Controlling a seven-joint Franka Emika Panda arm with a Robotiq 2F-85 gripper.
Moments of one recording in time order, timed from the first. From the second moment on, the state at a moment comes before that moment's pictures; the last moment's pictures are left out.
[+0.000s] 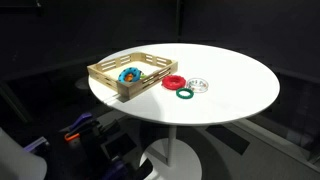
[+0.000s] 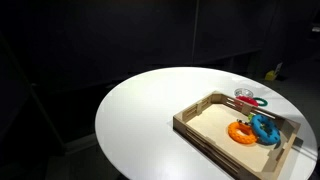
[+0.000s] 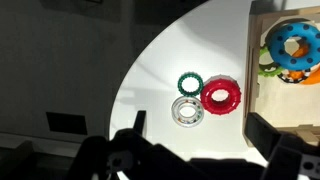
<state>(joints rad) -0.09 -0.50 -0.06 -2.36 -0.17 1.95 -0.09</state>
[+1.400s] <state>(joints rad) -0.06 -0.37 -0.05 -2.33 -0.14 2.08 -0.04</state>
